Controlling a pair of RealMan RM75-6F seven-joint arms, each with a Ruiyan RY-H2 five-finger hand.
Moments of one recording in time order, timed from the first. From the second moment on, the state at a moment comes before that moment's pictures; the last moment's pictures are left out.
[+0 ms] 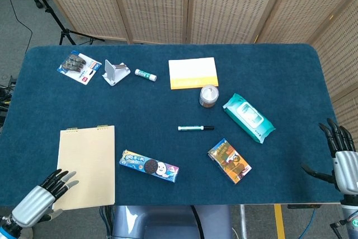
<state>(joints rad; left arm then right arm) -0.06 -1.43 0.27 -0.83 2.00 1.65 -0.37 0.07 -1.11 0.10 -1.56 -1.55 1.56 0.27</state>
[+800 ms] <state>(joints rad) -0.02 -1.56 0.32 -0.58 1.96 1.67 -0.54 0.08 -1.11 0.10 -1.56 -1.53 1.55 0.28</state>
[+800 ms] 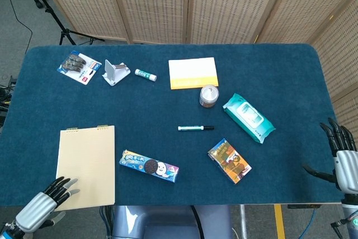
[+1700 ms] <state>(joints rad) -0.01 -1.61 0.33 -0.47 1.91 1.66 -0.61 0.08 -1.11 0.10 -1.57 -1.54 1.54 0.27</state>
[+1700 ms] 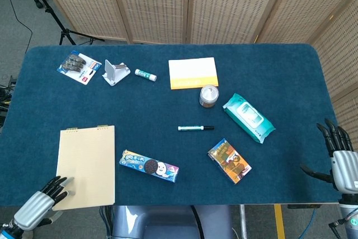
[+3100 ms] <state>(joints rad) 0.00 -1.64 0.32 -0.43 1.87 1.68 -0.67 0.08 -1.11 0.09 -1.57 -1.54 1.53 0.28</state>
